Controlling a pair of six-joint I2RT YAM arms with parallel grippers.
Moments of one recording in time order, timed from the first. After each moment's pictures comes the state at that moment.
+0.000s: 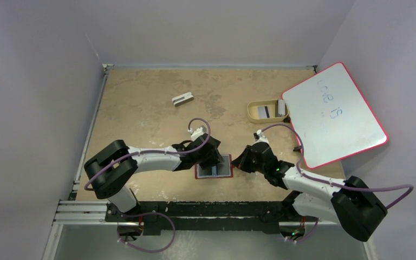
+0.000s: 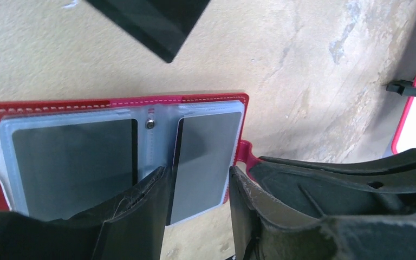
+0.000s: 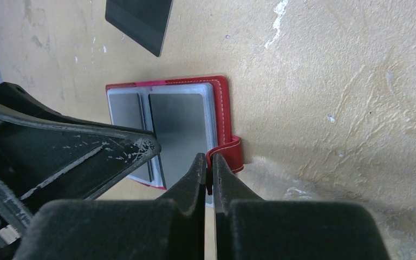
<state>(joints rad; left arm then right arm) -0.98 1.61 0.77 -0.01 -0.12 -1.27 0.71 1.09 0.30 0.10 0.04 0.98</state>
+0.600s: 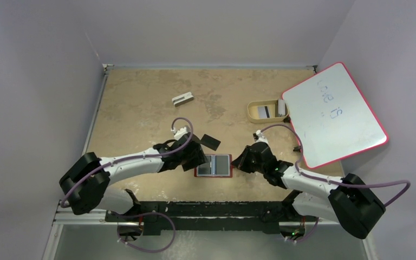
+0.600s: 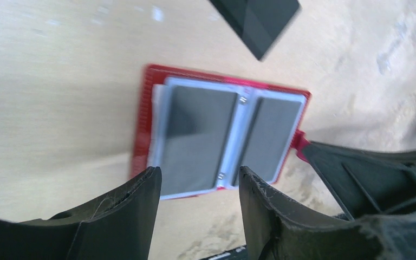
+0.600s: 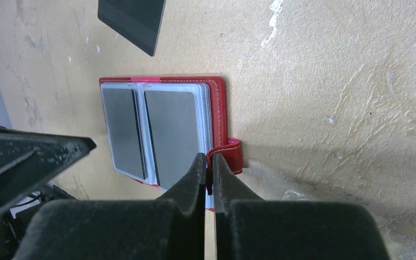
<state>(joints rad) -0.91 1.39 0.72 -0.27 -0.14 -1.20 0.71 1.12 0.30 0.11 0.03 0.99</state>
